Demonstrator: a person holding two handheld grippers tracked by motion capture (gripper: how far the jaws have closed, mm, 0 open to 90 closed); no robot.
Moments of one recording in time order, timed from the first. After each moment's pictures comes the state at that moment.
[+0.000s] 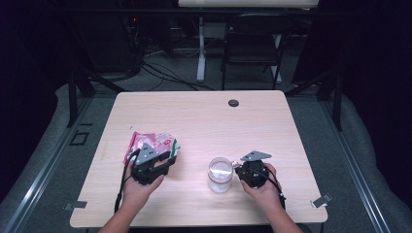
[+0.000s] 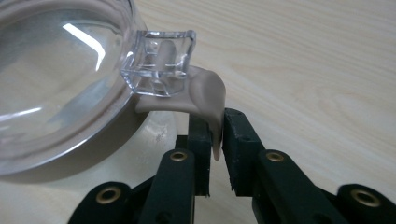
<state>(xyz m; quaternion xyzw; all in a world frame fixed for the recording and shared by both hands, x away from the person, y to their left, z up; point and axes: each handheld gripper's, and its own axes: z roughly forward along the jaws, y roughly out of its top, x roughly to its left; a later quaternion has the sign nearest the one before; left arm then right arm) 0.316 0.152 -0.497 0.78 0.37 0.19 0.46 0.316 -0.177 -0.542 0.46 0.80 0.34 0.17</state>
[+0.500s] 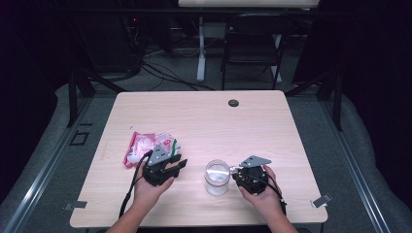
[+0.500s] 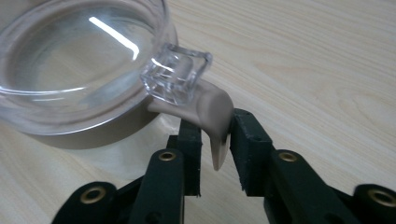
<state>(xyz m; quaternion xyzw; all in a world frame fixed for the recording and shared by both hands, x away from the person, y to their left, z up) 0.317 0.138 -0.516 0.80 0.36 0.16 0.45 0.297 -0.172 -0.535 0.43 0.81 0.35 0.17</state>
